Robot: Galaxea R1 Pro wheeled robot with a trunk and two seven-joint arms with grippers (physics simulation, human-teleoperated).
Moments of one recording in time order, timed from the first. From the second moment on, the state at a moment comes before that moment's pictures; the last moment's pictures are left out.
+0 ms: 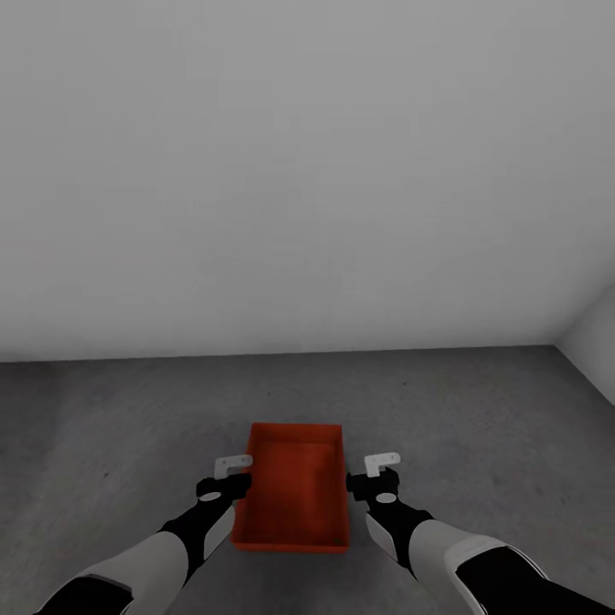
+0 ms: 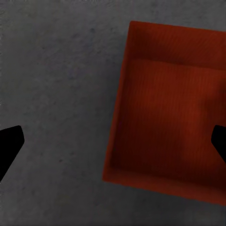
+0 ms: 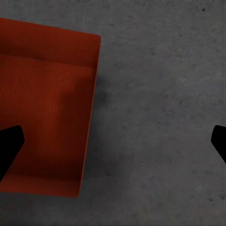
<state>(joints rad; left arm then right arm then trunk) -0.74 -0.10 -0.20 -0.17 0.26 -0.07 0.27 -0.82 0.17 0.26 0.01 -0.08 -0.17 -0.24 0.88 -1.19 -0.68</state>
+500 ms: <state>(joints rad) -0.74 -0.10 -0.20 -0.17 0.26 -0.07 0.27 -0.82 0.16 0.26 0.01 -0.08 -0.17 -0.24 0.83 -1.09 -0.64</state>
